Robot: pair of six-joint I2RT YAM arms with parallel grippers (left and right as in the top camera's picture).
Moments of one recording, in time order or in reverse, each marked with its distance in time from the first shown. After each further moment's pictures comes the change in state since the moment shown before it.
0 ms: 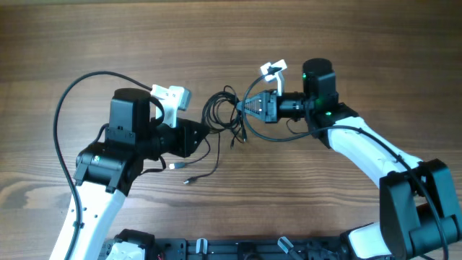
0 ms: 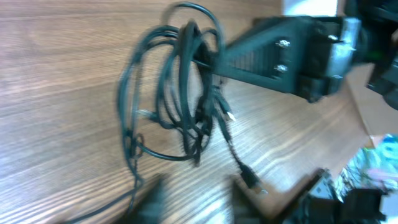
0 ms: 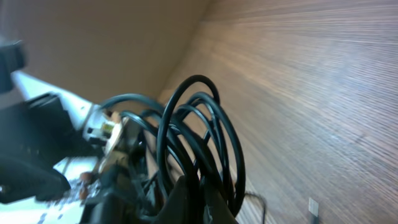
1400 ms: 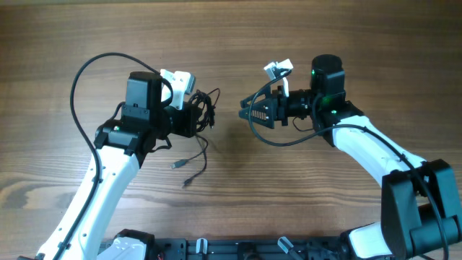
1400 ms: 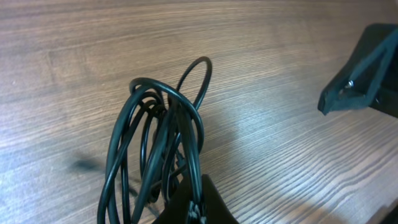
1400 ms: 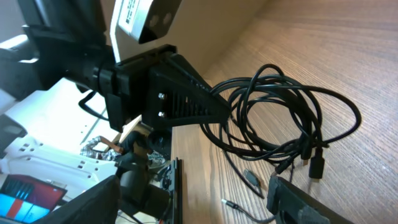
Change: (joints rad) left arm 0.005 0.213 0.000 0.166 -0.139 0.092; right arm -0.031 0.000 0.000 0.081 -0.204 -0.080
